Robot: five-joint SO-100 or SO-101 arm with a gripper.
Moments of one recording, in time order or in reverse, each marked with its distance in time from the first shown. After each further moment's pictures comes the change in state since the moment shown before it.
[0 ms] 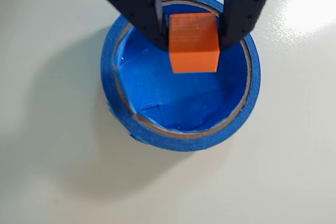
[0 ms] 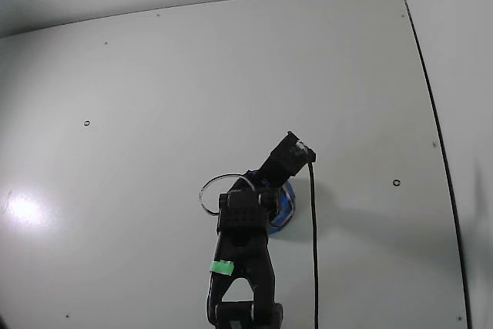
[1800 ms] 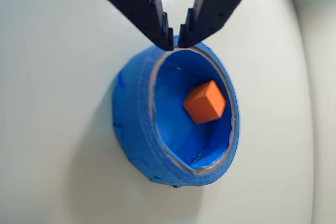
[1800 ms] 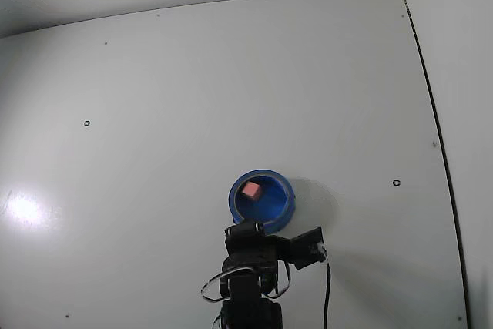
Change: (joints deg) arm -3.0 64.5 46.6 0.7 40.3
